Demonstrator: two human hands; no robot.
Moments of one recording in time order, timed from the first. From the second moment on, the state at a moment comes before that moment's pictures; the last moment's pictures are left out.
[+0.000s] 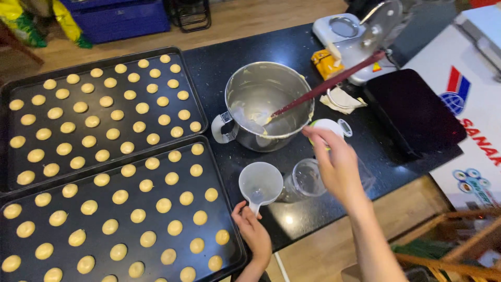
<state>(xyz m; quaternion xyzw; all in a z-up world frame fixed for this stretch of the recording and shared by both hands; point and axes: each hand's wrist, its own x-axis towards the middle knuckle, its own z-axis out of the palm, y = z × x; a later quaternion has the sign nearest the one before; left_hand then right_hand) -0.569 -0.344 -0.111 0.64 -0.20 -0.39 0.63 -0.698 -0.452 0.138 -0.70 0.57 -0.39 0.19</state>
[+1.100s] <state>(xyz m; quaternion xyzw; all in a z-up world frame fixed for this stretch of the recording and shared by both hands) -0.305 -0.286 0.187 0.35 -0.43 -0.52 0.65 -0.448 -0.294 0.206 -0.73 0.36 -0.47 0.34</state>
